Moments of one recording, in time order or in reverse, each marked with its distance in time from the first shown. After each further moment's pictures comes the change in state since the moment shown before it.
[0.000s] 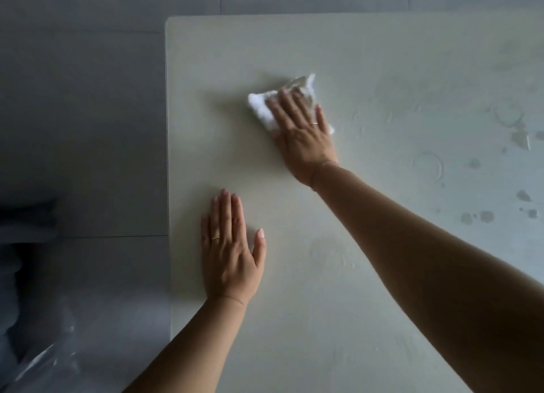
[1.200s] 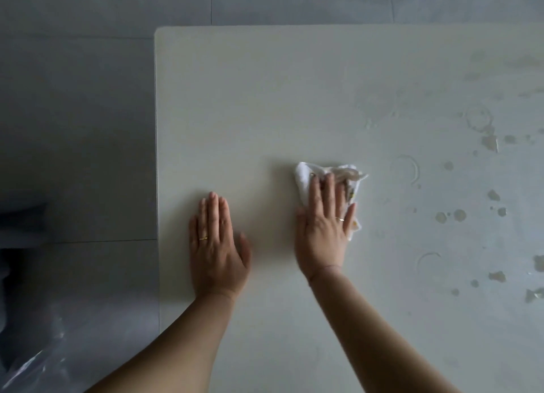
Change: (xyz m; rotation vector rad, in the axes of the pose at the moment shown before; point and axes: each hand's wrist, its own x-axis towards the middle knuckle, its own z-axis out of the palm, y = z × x) left_hand 0.001 0.001 0.000 0.004 0.018 0.001; right_hand -0.149 -0.014 0.014 0.059 0.084 0.478
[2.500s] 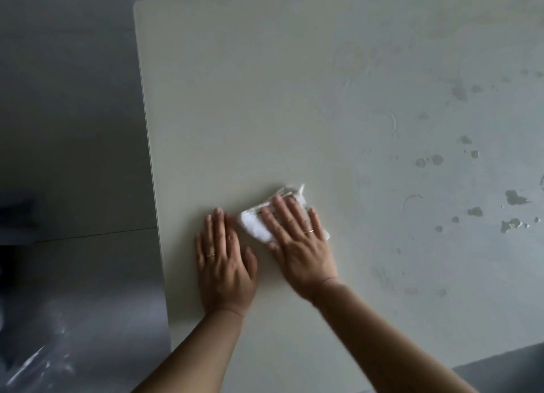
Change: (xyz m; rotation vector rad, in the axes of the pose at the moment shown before) left_hand -0.097 -0.002 0.004 -0.008 -0.059 0.028; right_hand -0.107 0.025 0.024 -0.168 -0.081 -0.416
